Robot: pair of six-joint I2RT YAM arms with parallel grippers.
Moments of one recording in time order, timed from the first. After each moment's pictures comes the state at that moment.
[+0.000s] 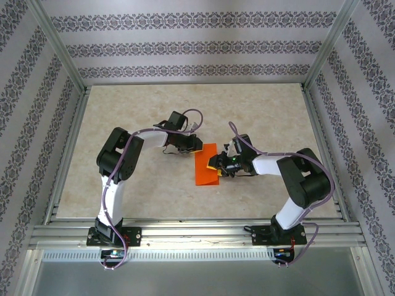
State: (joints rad) left arm -0.45 2.11 1.34 -0.22 0.64 -0.55; right arm 0.40 1.68 0.64 0.13 -0.75 0.99
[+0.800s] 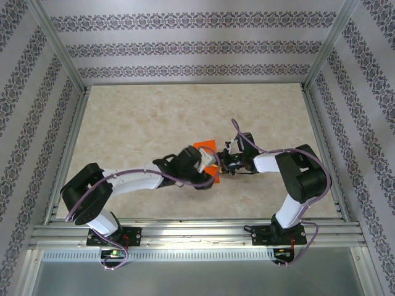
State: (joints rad) left arm -0.91 1.58 0.88 -0.13 0.19 -0.25; right arm 0.35 1.73 0.65 0.21 -0.83 0.99
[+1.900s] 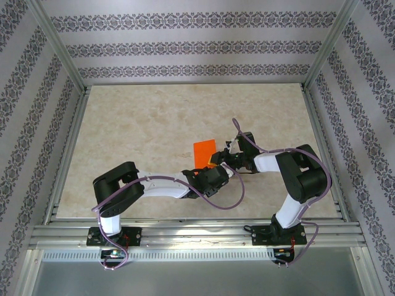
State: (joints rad) left arm -1.11 1.84 1.06 -0.19 -0.37 0.00; right arm 0.34 1.73 0.65 0.21 -0.84 1.00
